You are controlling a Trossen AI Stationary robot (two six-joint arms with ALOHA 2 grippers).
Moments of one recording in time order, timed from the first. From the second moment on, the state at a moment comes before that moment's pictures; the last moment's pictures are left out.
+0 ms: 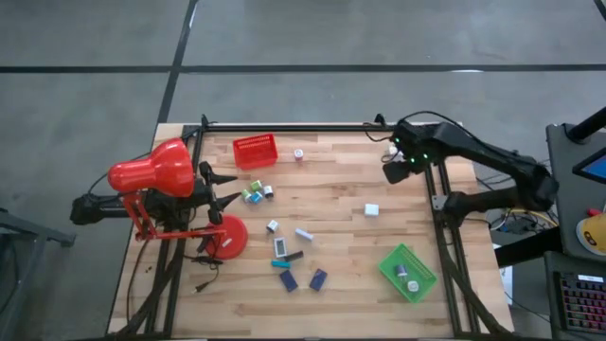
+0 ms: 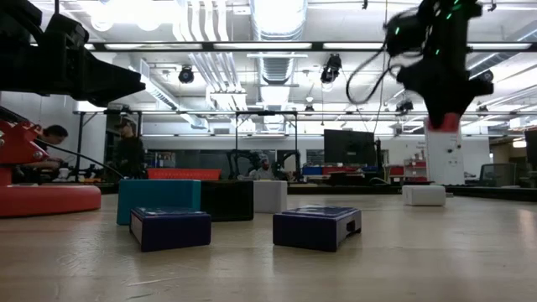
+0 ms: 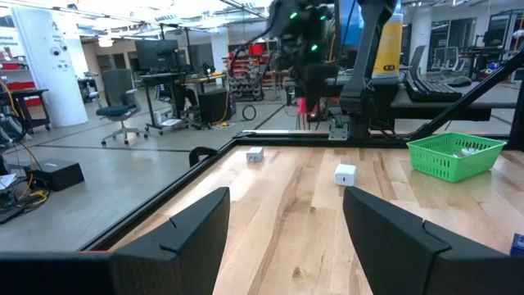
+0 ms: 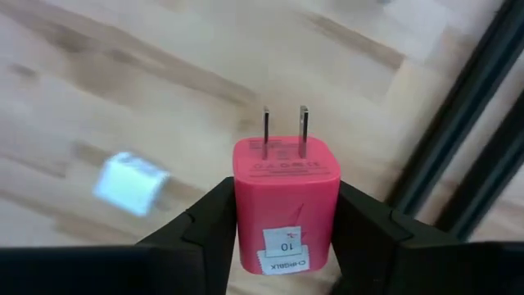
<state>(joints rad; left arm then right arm) 0.03 0.03 0.01 0.04 -0.25 0.09 -0.58 1.16 0.99 -1.24 0.02 0.62</state>
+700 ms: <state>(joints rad) 0.03 0.03 0.01 0.04 -0.25 0.09 0.08 1.06 0.99 -1.24 0.02 1.21</state>
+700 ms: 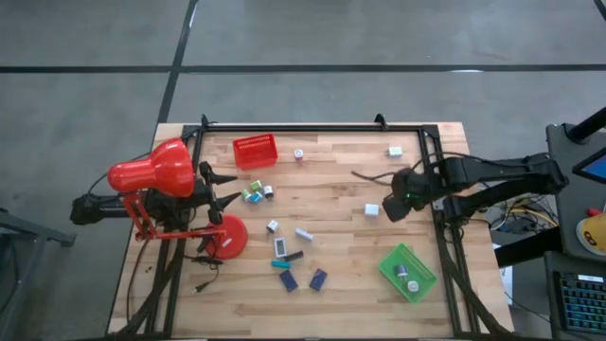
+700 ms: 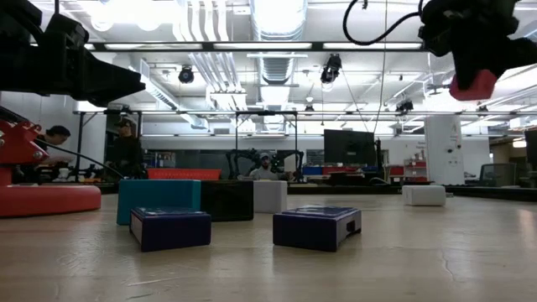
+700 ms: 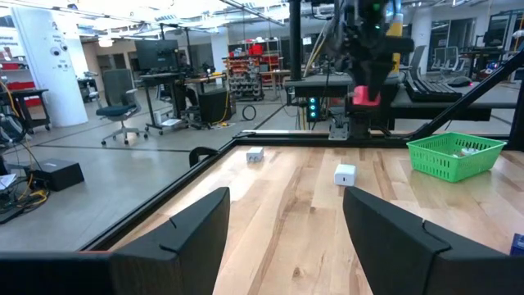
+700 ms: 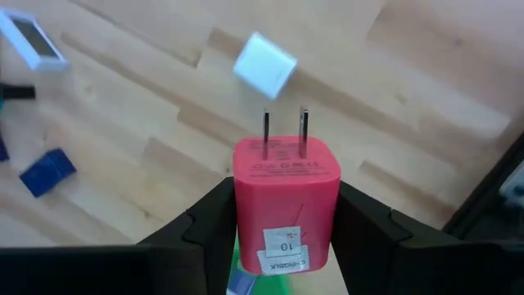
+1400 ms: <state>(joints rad) 0.03 0.03 0.01 0.04 -0.25 0.09 0.60 1.28 0.99 -1.16 -0.01 1.81</state>
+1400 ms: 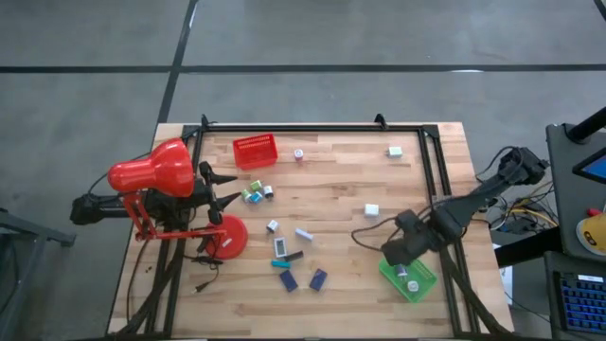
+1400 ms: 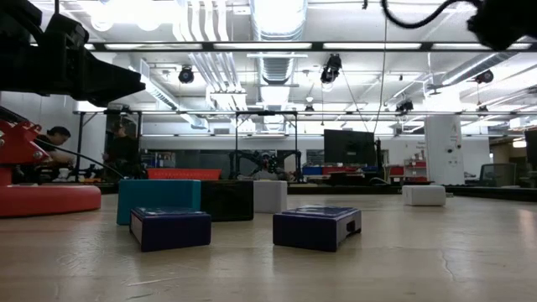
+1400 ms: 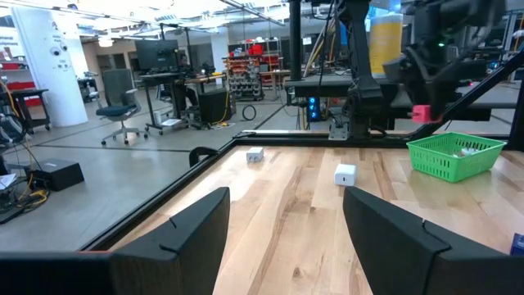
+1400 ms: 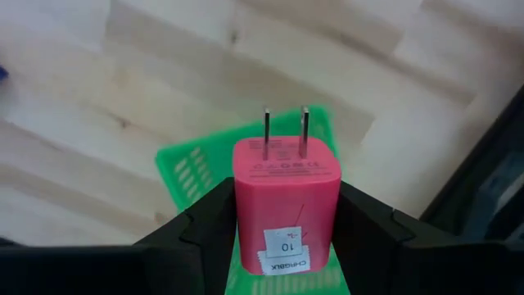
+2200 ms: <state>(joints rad) 0.03 0.03 0.01 0.04 -0.25 0.09 0.75 1.51 0.98 -1.09 -0.03 1.94</state>
